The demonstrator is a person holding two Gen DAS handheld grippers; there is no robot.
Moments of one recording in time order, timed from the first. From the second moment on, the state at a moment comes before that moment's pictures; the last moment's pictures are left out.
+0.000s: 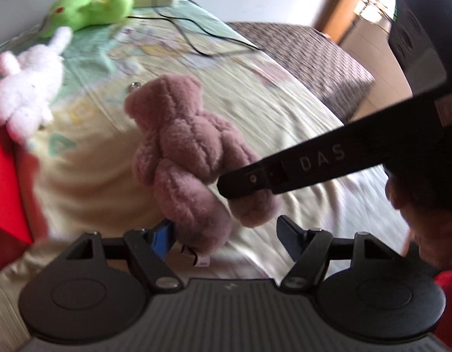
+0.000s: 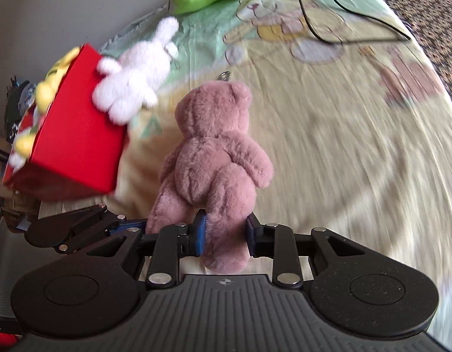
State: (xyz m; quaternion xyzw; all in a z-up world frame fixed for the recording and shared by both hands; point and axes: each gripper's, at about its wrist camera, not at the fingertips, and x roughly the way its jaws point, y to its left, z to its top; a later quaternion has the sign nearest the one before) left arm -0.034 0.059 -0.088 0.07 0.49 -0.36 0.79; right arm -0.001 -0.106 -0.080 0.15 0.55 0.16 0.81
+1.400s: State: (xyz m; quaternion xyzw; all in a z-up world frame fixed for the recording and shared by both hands) left arm -0.018 0.061 -0.087 0.04 0.49 -0.34 0.80; right arm -0.004 -0.126 -0.094 0.23 0.51 0.13 0.82
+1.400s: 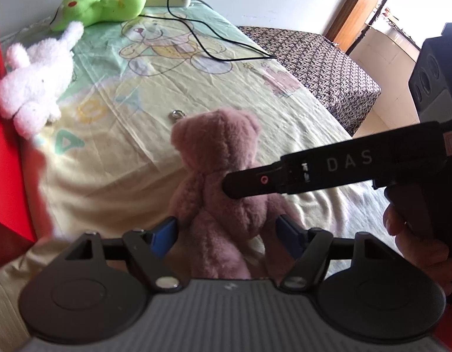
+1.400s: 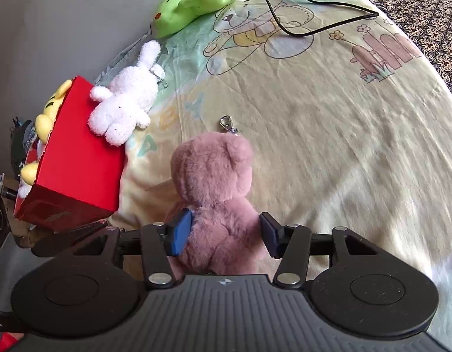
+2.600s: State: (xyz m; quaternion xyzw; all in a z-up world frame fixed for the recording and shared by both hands) left arm -0.027 0.079 -0.092 0.00 0.49 -0.34 0.80; right arm -0.006 -0.111 -0.097 0.21 0.51 0.18 0.81
